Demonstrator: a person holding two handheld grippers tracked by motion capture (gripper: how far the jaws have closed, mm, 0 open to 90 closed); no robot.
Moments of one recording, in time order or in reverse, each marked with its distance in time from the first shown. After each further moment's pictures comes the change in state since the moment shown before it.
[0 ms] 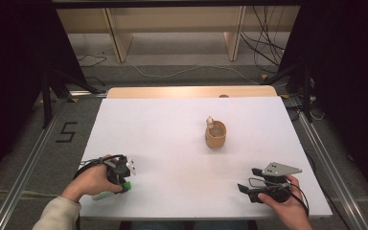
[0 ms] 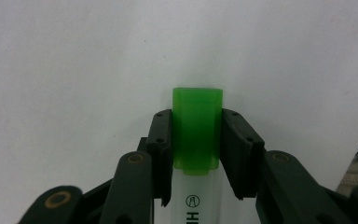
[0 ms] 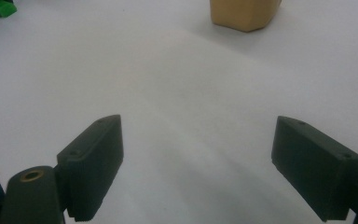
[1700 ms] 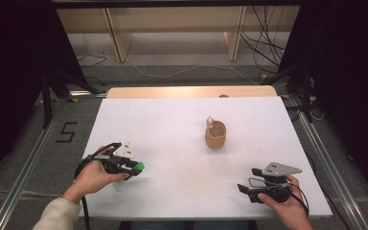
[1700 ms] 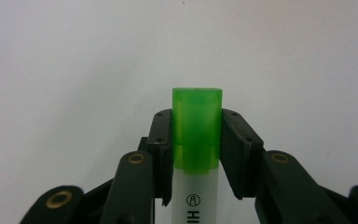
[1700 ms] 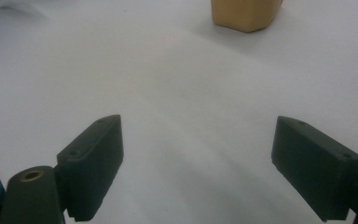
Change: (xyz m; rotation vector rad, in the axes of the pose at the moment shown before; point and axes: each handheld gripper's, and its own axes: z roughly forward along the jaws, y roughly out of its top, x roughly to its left) left arm 0.004 0.004 -0.029 -0.505 0.106 -0.139; right arm 0.000 0.000 0.000 -0.001 0.004 -0.002
